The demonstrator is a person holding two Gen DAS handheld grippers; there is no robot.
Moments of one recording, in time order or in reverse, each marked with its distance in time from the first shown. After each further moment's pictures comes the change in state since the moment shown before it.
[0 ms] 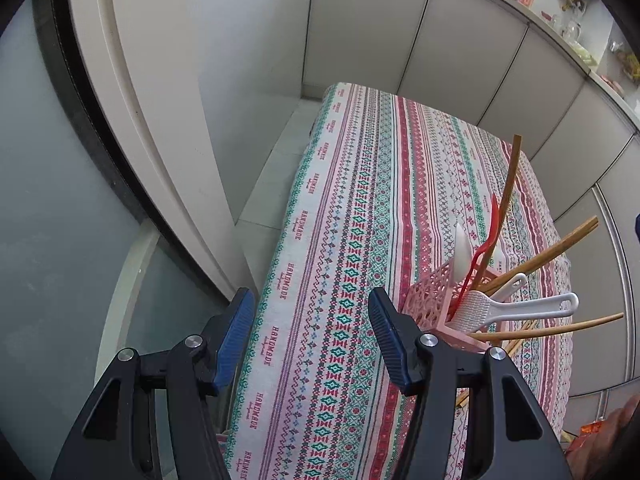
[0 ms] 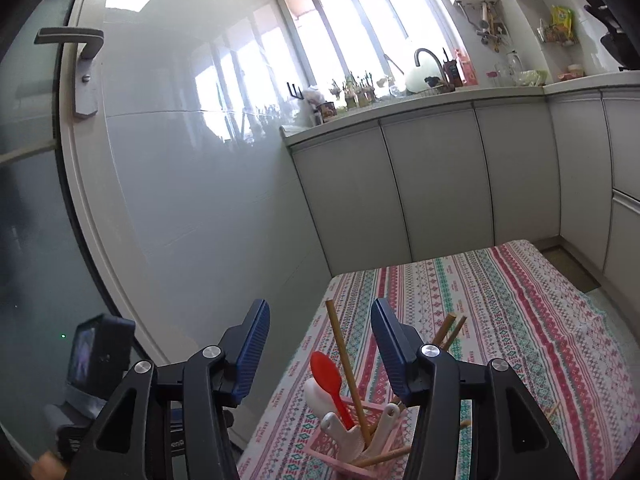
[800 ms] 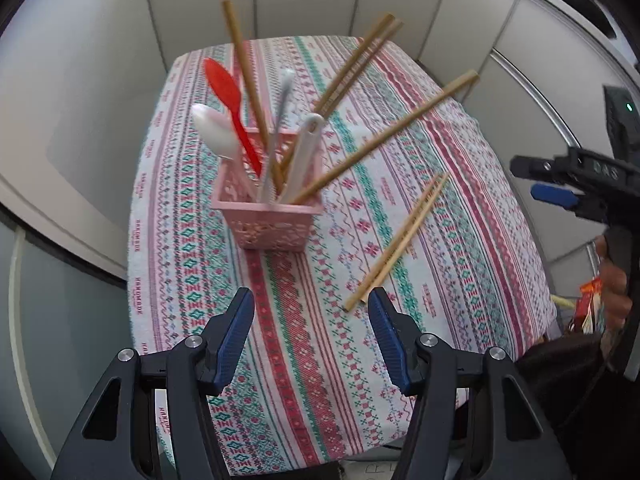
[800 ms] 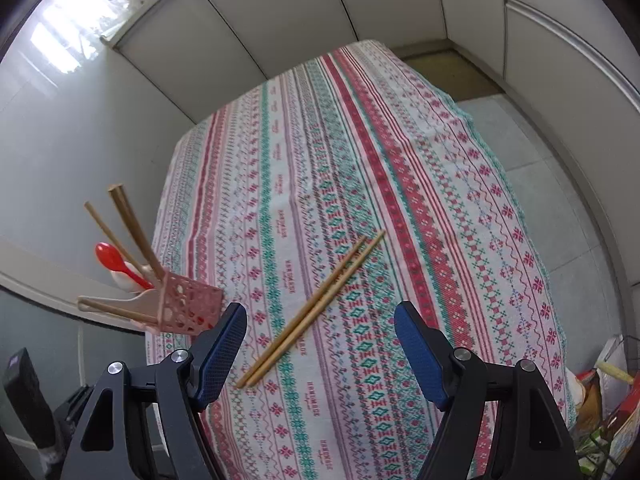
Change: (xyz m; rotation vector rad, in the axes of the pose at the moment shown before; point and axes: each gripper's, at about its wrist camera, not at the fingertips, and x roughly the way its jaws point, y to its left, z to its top) left arm -0.016 -0.127 -0.086 0.435 0.156 -0.201; right arm -0.019 -0.223 -0.050 0.372 0.668 -0.257
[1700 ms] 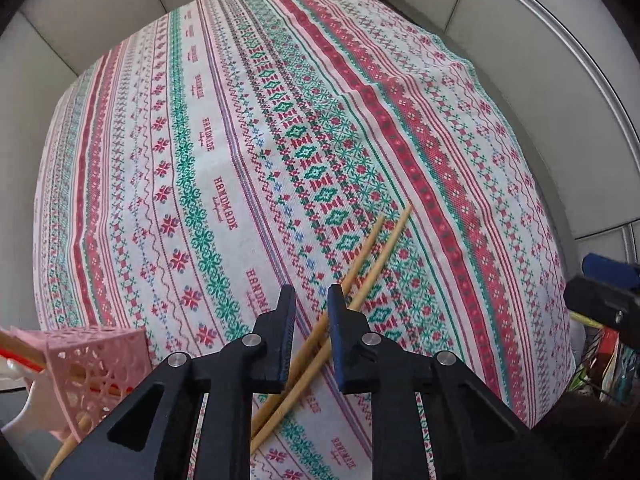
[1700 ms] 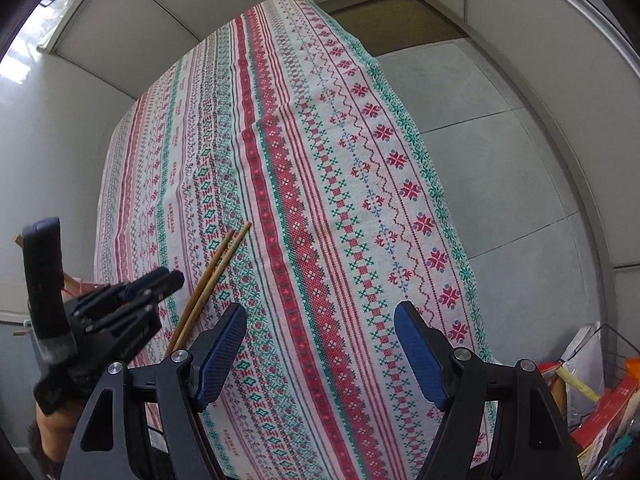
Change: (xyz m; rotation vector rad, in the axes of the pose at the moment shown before) left arm 0.165 -0.140 0.134 0.160 0.206 0.042; right arm 0.027 -0.109 0.032 0.074 0.167 -0.100
